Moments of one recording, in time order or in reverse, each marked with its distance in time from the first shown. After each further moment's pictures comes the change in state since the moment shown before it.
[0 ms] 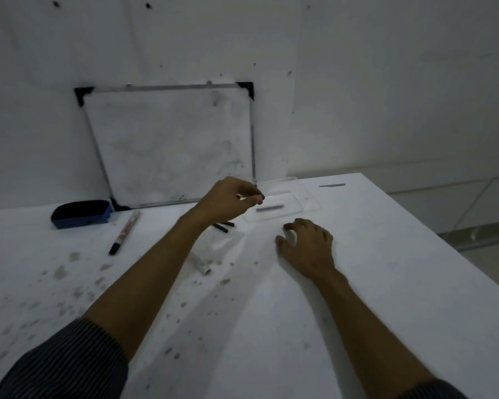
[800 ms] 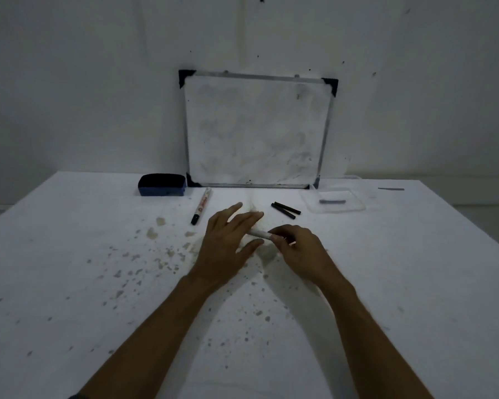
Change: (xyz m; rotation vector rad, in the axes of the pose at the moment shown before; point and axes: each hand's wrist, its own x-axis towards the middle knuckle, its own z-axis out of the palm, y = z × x) left_hand -0.188 -0.110 -0.013 0.343 0.436 0.200; right_hand -0.059 -0.145 0.054 0.307 -0.172 -0.264
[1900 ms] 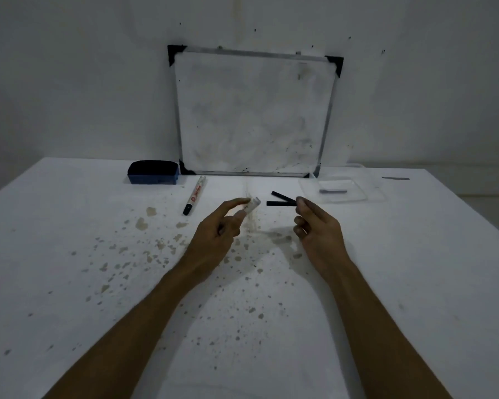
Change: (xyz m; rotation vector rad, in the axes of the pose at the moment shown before) left_hand -0.001 -0.002 -0.004 -0.787 -0.072 -0.492; right_hand 0.014 0.032 -0.012 1.219 0.189 0.263
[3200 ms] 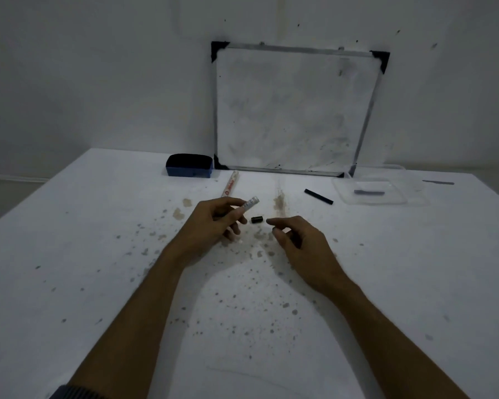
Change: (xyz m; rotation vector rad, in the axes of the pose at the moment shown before) left_hand -0.006 0.001 -0.075 -0.040 -0.011 -0.139; right_hand -0.034 0.040 0.055 -0.915 -0.332 -0.394
